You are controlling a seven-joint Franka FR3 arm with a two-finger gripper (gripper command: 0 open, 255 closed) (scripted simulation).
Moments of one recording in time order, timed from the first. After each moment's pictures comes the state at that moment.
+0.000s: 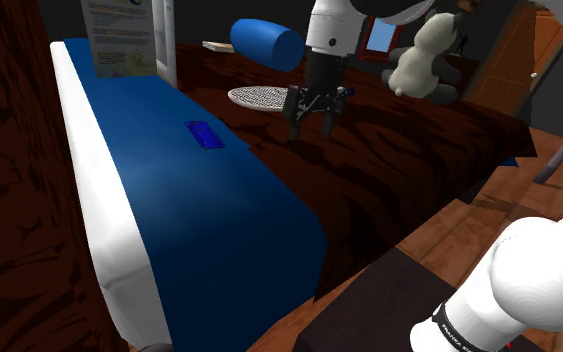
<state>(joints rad) 0.03 -0.33 0.27 -2.02 0.11 1.68 0.38</state>
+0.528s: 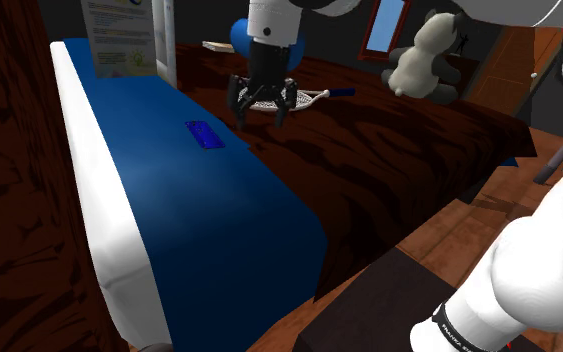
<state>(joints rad) 0.05 -0.02 0.37 -1.71 0.02 1.69 0.55</state>
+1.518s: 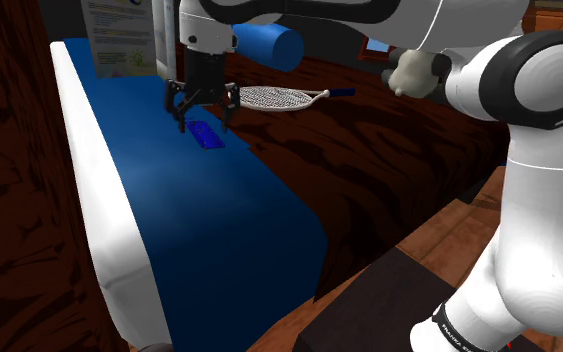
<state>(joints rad) 0.18 0.40 0.40 -1.27 -0.16 1.65 0.73</state>
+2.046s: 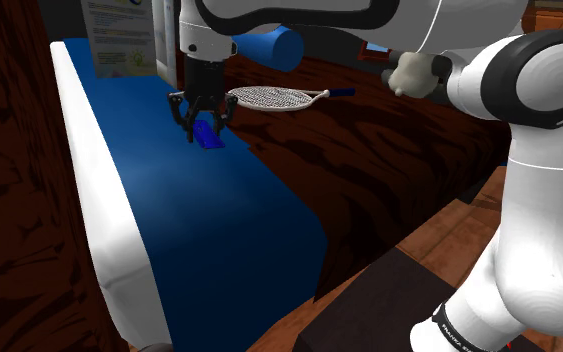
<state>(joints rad) 0.17 0.39 0.40 -1.31 -0.15 1.69 0.73</state>
